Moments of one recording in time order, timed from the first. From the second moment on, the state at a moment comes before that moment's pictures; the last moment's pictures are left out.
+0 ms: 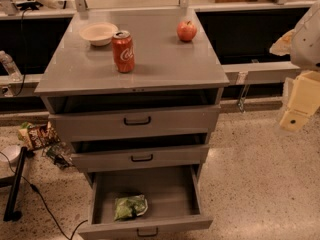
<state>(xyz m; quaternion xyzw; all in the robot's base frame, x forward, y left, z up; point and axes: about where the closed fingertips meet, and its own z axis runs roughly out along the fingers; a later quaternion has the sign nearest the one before) 0.438 -0.217 0.976 -0.60 0.78 -0.03 0.16</state>
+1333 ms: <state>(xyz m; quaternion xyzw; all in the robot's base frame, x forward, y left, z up) 0.459 -0.177 0.761 -0.58 0.76 0.15 0.25</state>
